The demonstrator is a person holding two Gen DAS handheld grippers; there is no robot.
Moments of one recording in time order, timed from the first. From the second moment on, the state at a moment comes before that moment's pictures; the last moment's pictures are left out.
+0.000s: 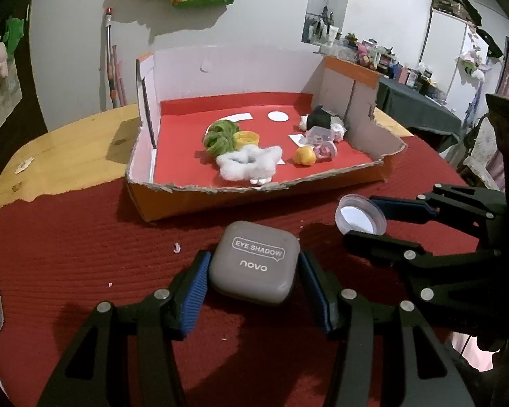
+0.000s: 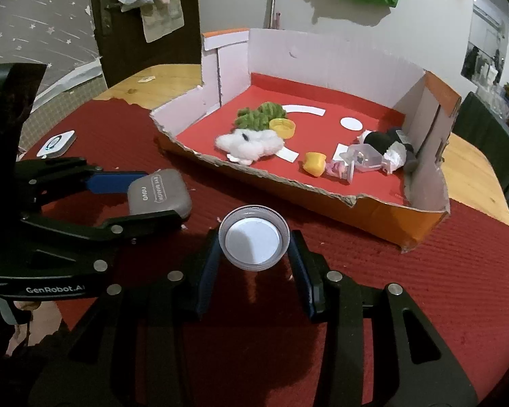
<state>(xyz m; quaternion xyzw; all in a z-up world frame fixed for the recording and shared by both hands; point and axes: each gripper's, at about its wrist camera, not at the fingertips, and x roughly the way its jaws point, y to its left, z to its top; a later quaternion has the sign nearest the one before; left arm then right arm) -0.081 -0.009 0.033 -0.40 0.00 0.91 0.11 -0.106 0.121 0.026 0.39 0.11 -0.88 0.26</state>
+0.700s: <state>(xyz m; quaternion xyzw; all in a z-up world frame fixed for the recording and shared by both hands) -0.070 -0.005 0.073 -0.36 0.01 0.92 0.12 -0.099 0.127 0.060 0.37 0.08 -0.88 0.29</state>
